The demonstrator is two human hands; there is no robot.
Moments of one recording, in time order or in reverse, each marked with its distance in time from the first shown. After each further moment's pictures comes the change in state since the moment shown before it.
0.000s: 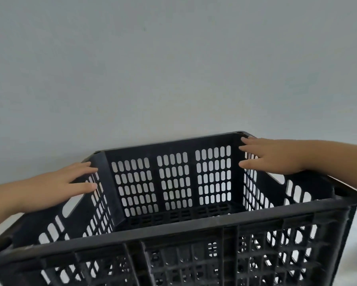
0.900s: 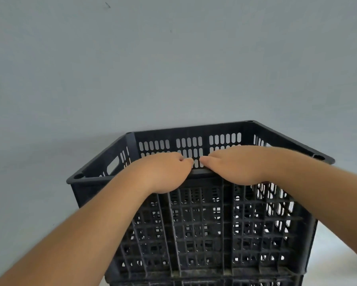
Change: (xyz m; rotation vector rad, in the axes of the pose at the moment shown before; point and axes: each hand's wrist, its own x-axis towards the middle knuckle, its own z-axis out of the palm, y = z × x) left_hand -0.098 0.214 0.059 0.208 0.018 0.033; right_hand -0.110 -0.142 -0.004 0.063 -0.023 -0.212
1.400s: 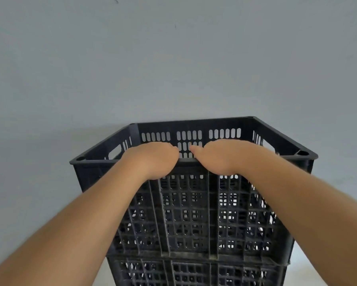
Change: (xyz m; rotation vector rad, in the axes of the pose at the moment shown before) left_hand -0.001 0.012 0.009 0.263 0.072 -0.041; right_hand -0.001 0.004 0.006 -0.049 0.074 -0.044
